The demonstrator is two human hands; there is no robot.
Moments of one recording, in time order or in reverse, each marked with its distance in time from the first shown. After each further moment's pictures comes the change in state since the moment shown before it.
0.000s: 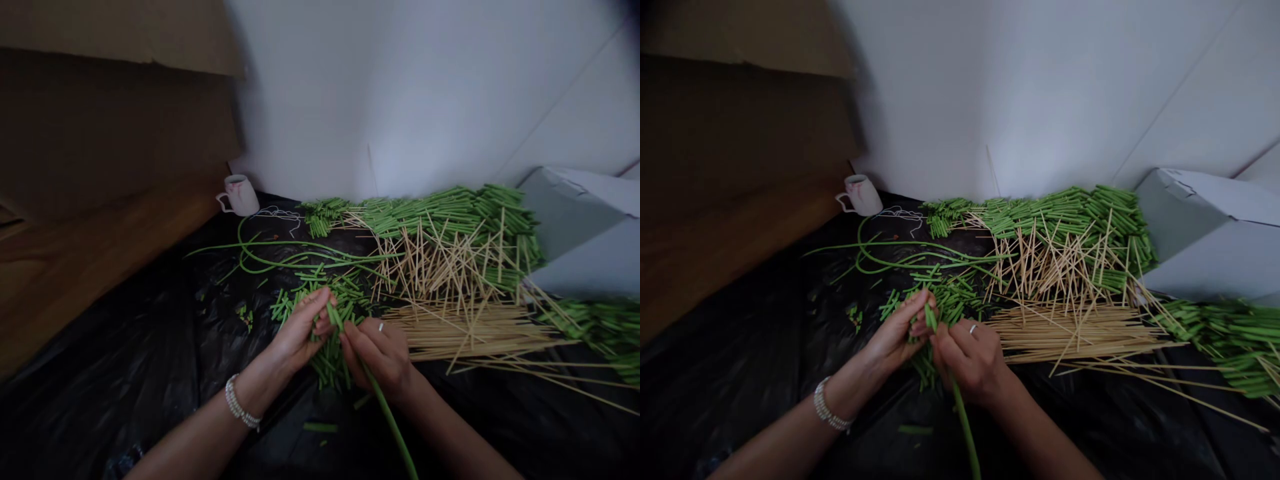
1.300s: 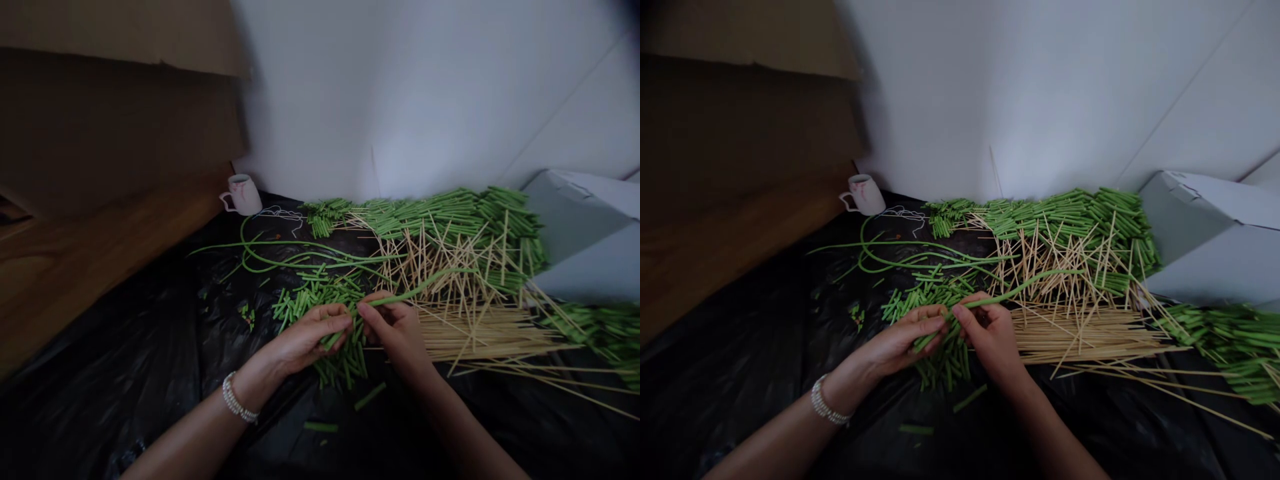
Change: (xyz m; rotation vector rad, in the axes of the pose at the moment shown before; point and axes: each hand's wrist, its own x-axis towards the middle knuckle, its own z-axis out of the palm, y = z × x) left_hand -0.012 0.003 0.001 0.315 -0.172 -0.199; right_hand 0.019 0.015 -0.009 0.915 0.010 1.087
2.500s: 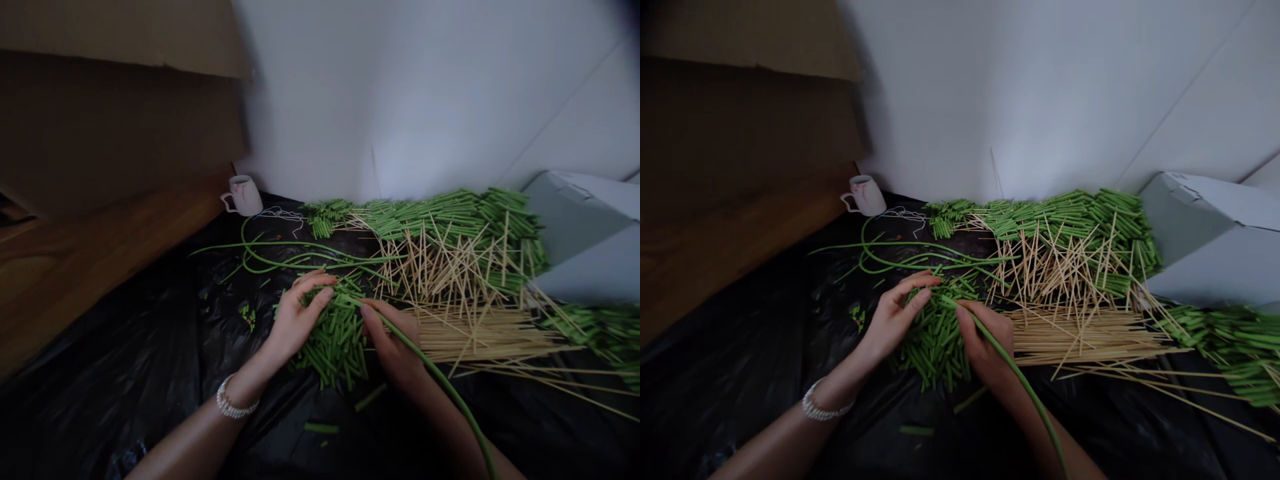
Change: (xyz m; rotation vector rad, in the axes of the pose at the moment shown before) left_hand 0.006 0.013 -0.015 0.764 0.443 0.702; right_hand -0.008 -0.001 0.001 -0.531 0.102 -0.432
